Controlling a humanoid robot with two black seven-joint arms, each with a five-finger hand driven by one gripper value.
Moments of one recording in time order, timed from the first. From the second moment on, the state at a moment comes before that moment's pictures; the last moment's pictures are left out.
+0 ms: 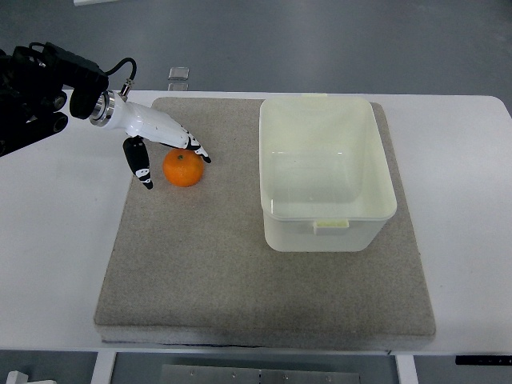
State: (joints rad) left arm -1.45 0.52 0.32 -0.89 1.50 -0.29 -0.61; right arm 0.04 0.00 -0.04 0.23 0.08 -0.21 0.10
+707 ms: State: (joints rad) left arm -1.41 0.48 0.32 -0.82 1.52 -0.23 -0.61; right arm 0.04 0.00 -0.04 0.23 0.08 -0.21 0.10
